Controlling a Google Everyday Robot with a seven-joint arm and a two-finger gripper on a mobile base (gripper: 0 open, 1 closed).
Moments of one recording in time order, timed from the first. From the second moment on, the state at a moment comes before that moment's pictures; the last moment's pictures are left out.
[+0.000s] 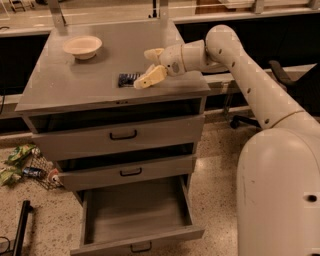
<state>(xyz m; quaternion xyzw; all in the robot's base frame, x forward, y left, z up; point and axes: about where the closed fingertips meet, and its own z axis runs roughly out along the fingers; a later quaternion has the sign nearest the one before) 0.752 0.055 0.868 -0.54 0.60 0.37 0.47</state>
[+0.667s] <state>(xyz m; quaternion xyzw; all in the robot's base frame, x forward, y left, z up) 0.734 0.057 0.859 -0.53 0.61 0.38 0.46</state>
